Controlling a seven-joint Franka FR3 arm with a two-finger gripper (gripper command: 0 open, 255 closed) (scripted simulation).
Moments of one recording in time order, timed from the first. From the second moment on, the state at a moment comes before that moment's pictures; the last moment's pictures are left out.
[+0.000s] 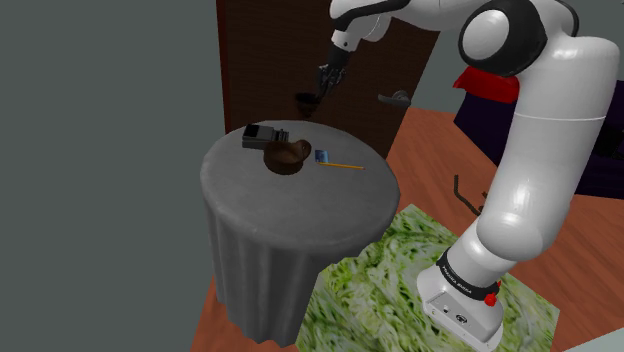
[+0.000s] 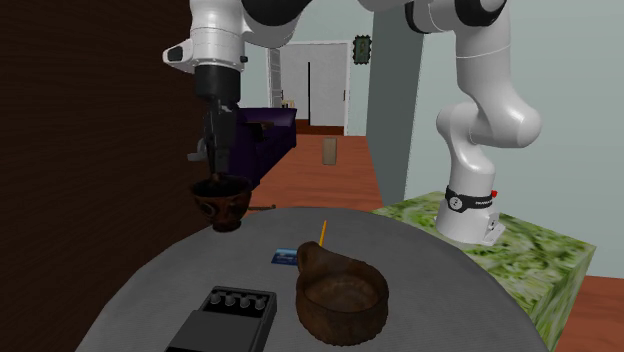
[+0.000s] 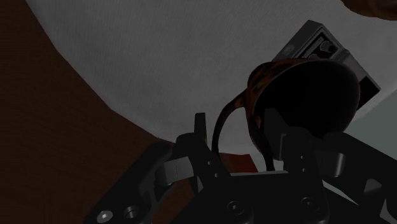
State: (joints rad) arm -0.04 0.36 -0.19 -1.56 0.28 2.01 -0.35
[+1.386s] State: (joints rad) arm 0.09 0.10 -0.15 -1.72 0.20 1.95 -0.15
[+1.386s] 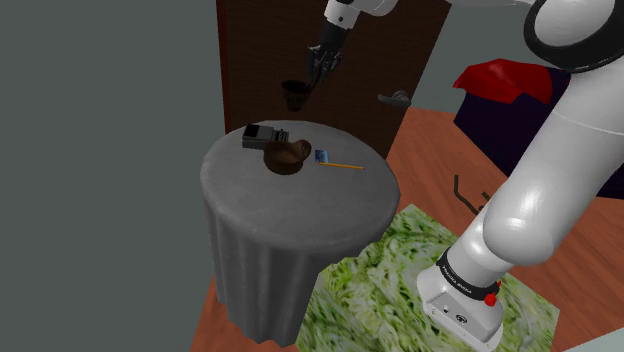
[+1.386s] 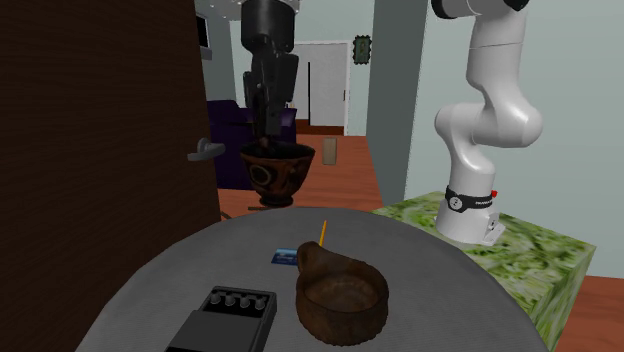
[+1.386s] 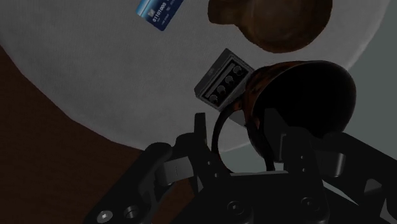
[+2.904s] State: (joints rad) arm 0.16 0.05 -0.09 -2.01 0.19 2.20 -0.07
